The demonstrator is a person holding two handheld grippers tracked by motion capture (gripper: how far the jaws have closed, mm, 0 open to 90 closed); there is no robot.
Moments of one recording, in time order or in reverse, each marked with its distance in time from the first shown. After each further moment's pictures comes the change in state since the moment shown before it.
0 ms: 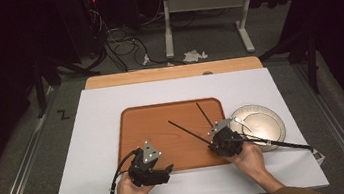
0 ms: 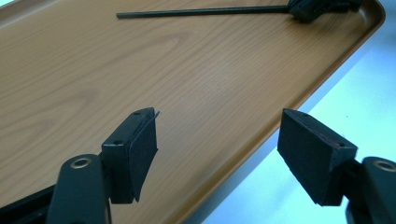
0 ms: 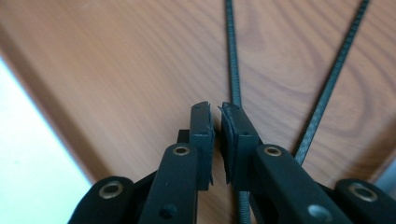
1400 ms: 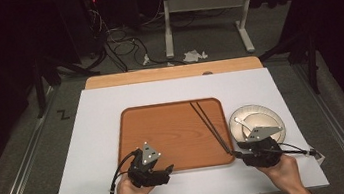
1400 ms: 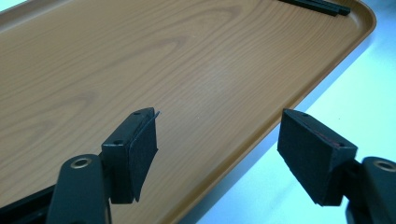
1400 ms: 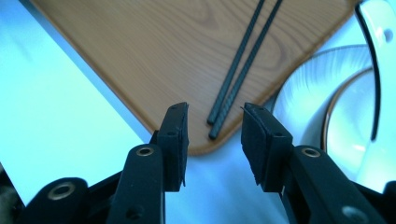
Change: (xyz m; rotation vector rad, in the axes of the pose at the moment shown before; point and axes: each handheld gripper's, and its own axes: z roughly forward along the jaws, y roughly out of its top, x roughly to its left) left arm -0.002 -0.001 -0.004 -0.015 -0.003 -0.004; right arm -0.012 -0.068 -0.073 -0.194 -0.012 0.049
